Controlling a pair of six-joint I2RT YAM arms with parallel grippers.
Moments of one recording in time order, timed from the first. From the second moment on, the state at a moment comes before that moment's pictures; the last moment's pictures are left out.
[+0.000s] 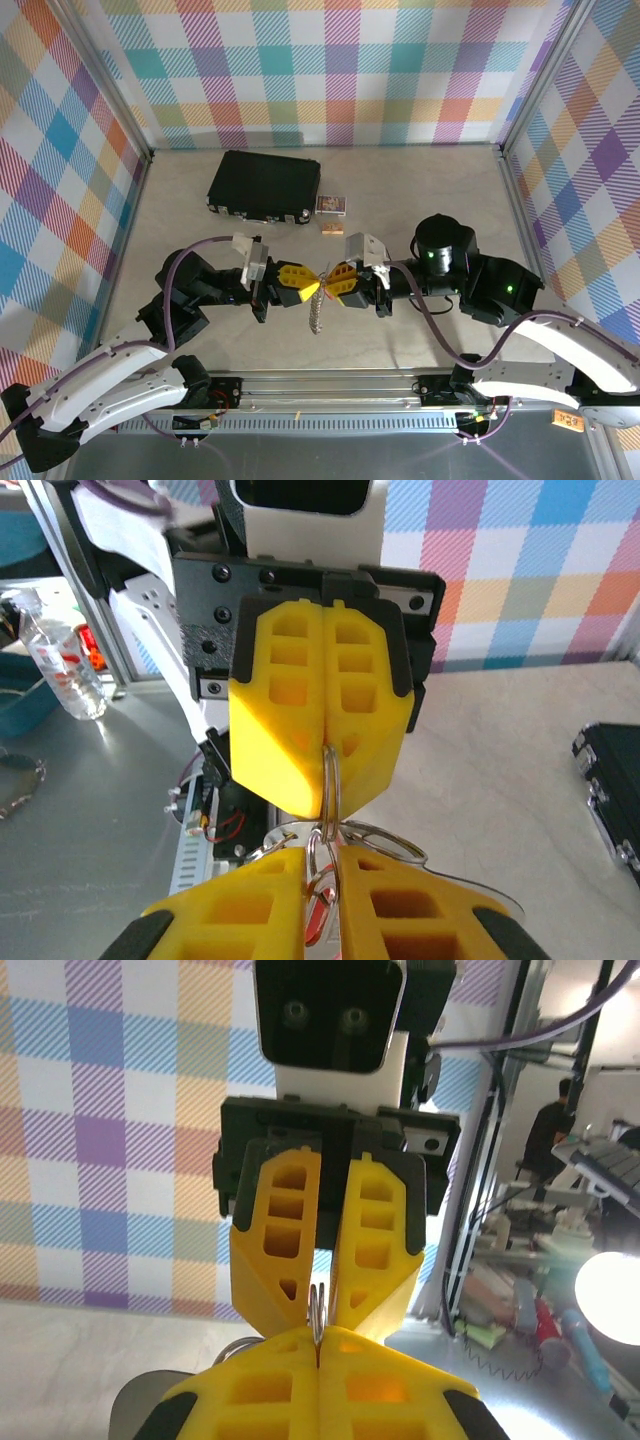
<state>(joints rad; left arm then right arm) -0.86 0.76 0.77 0.24 0.71 -0.27 1.09 0.97 1.30 -0.63 -0.41 -0.14</state>
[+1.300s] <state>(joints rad) -0.86 0.81 0.68 0.55 0.73 -0.43 1.09 0.90 1.24 -0.52 -0.38 -0.10</state>
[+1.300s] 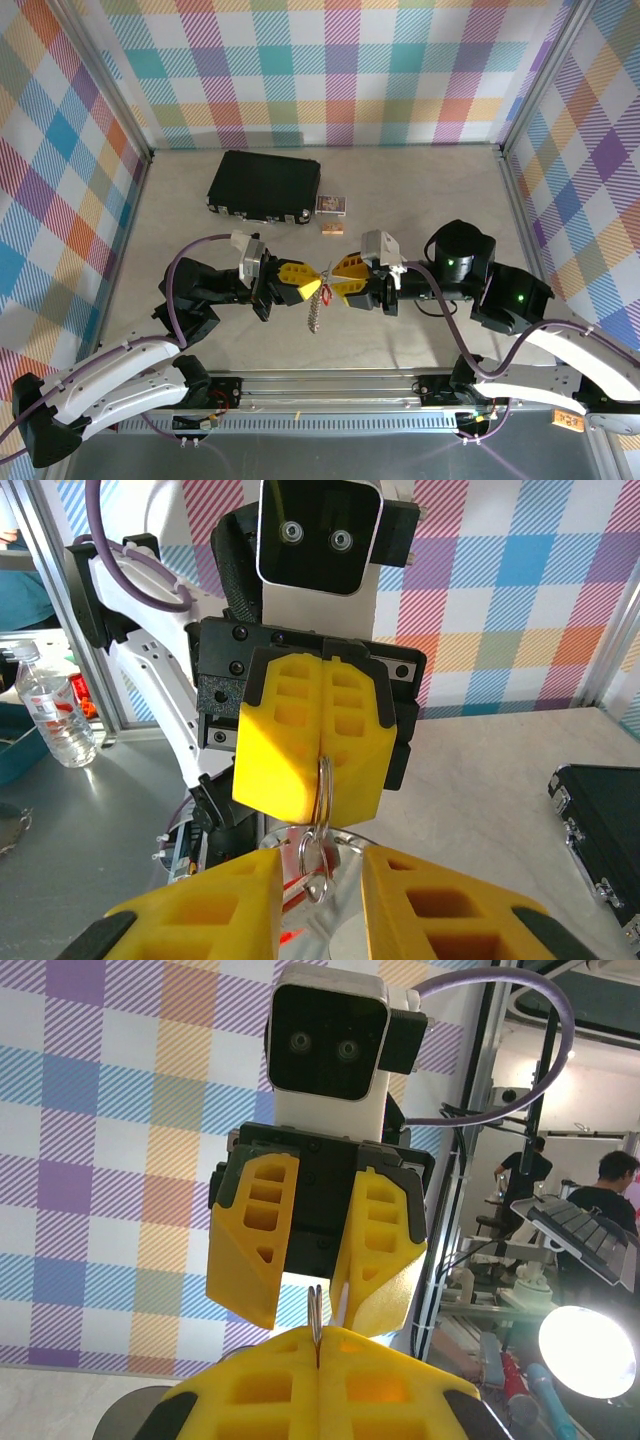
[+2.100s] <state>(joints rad) -0.86 0.77 0.70 0.43 0.71 -0.35 1.09 0.95 1.24 -0.50 -0.40 -0.09</state>
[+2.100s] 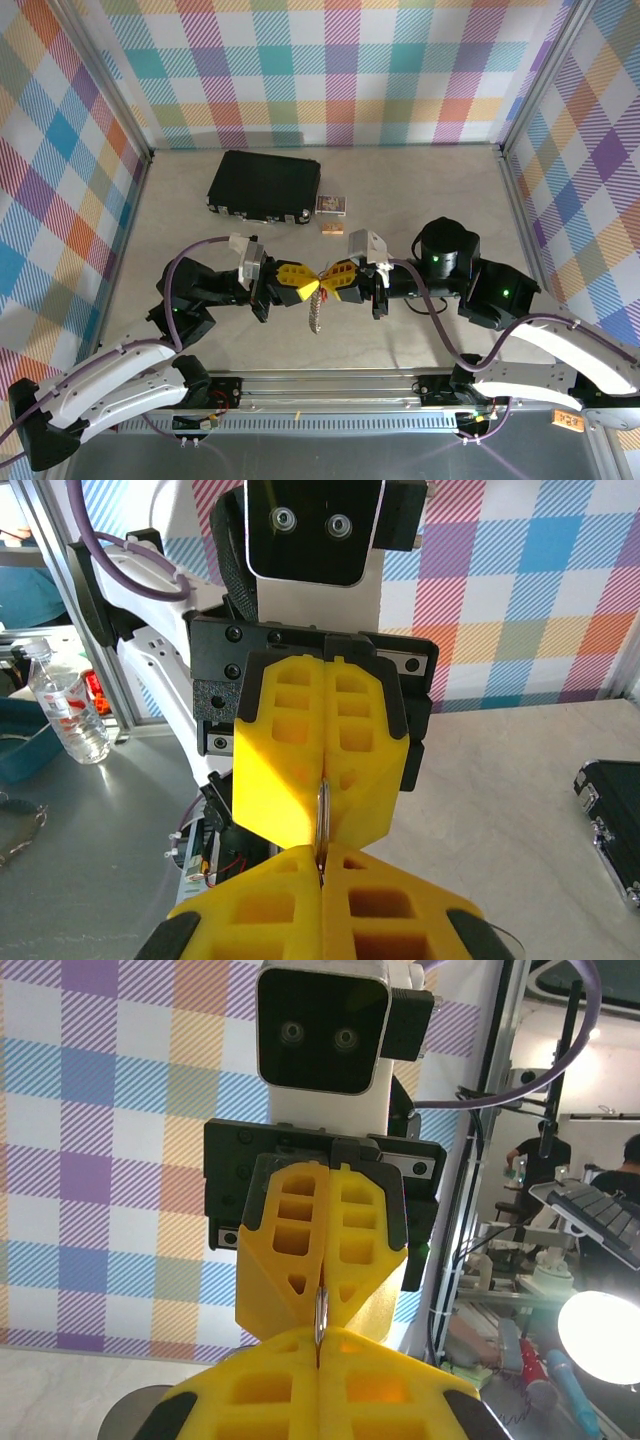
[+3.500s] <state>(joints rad) -0.86 0.71 0.93 -0.30 0.61 0.06 1.10 1.11 1.38 -0.77 -0.39 -0.17</state>
